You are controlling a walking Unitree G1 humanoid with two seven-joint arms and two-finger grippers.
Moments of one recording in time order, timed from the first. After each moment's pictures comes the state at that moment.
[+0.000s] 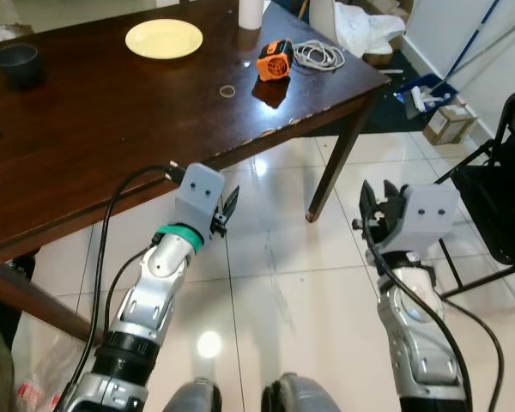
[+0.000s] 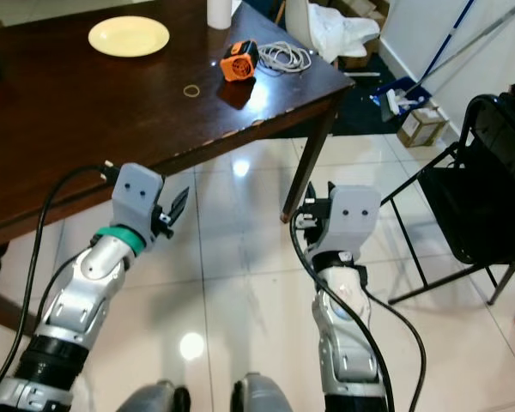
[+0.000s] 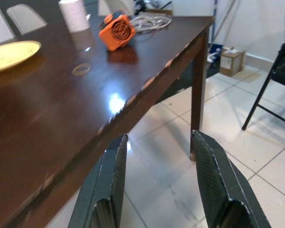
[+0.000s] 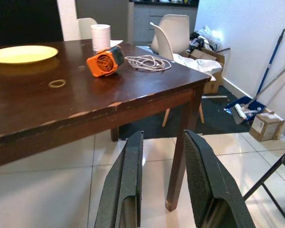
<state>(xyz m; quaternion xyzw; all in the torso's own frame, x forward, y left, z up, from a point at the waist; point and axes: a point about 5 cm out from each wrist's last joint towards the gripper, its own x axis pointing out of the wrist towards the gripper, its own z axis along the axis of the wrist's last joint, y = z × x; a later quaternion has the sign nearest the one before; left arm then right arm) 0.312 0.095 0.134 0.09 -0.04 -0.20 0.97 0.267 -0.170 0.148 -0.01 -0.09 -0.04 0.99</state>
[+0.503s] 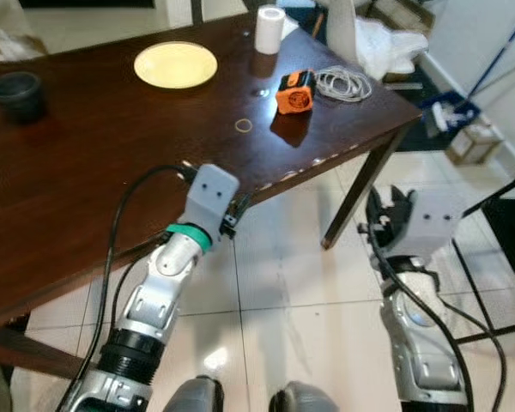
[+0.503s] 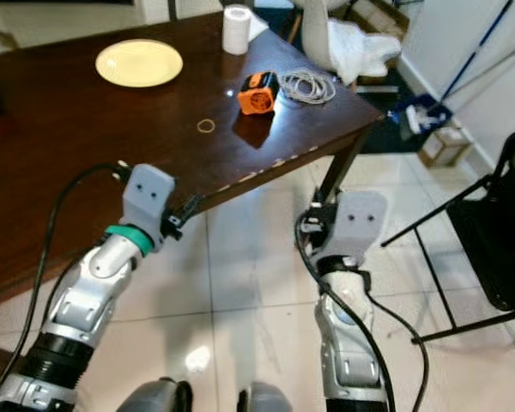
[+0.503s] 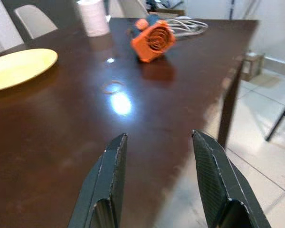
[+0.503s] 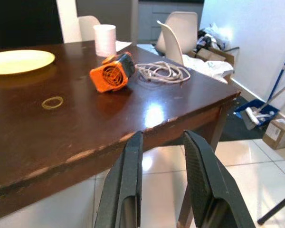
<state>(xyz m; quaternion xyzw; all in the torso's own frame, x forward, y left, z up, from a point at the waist) 0.313 0.092 0.136 0.09 -0.04 -0.20 0.97 0.265 -0.171 0.146 -0.01 -0.09 -0.05 0.99</state>
